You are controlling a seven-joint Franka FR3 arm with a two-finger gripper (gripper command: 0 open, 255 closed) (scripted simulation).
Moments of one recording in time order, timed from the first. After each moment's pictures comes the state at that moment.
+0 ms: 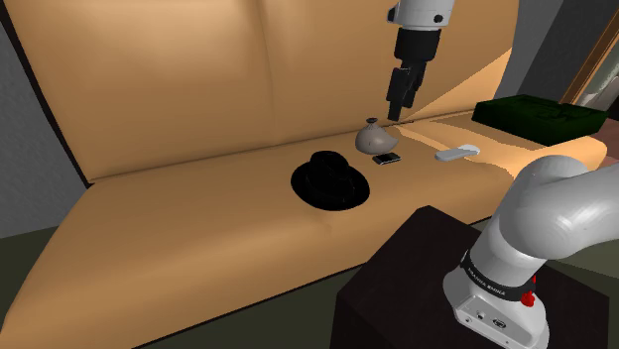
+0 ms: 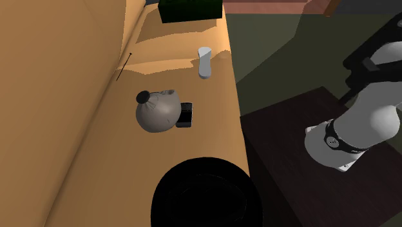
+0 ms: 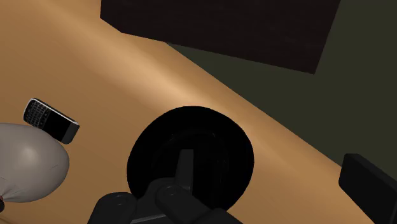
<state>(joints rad) 0.01 -0.82 0.05 -2.41 0.05 1.58 -0.15</state>
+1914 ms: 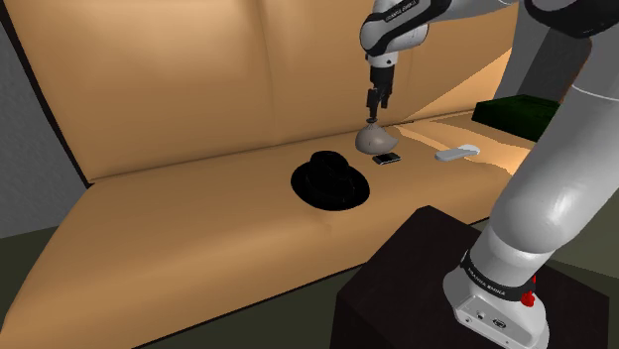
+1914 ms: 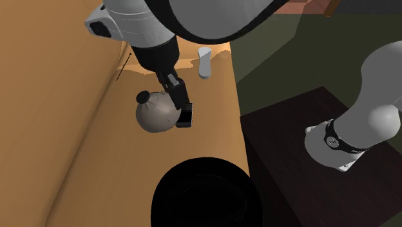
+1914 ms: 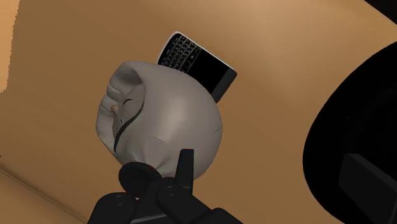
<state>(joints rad) -0.15 0.02 -0.26 -2.01 -0.09 1.99 -0.53</state>
